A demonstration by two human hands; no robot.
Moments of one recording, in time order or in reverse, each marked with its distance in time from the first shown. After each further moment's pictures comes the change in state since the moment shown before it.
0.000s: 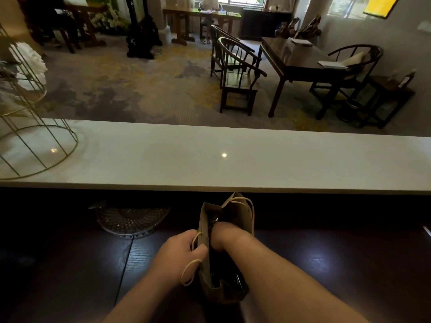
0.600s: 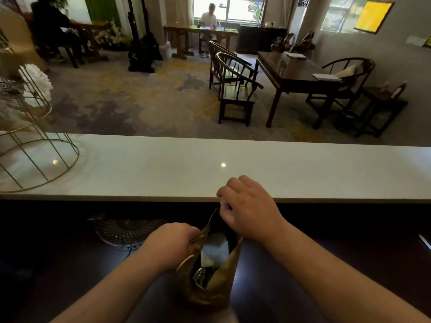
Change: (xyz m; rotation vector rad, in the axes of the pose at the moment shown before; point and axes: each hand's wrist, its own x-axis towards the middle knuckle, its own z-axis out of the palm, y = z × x) left_hand 0.027 0.043 -0.043 0.696 -0.164 0.255; right_hand -0.078 0.059 -0.060 -0.279 1.228 -0.529
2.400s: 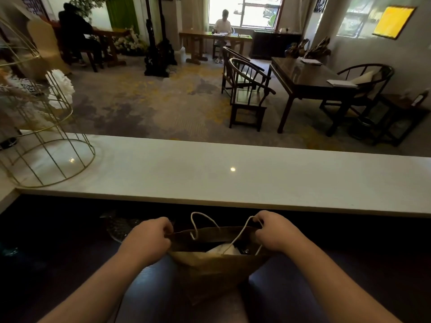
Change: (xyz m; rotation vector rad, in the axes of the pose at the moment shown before) left_hand -0.019 -0.051 -0.001 -0.146 0.131 -0.430; right_hand -0.036 0.037 0.017 0.411 -0.693 0.772
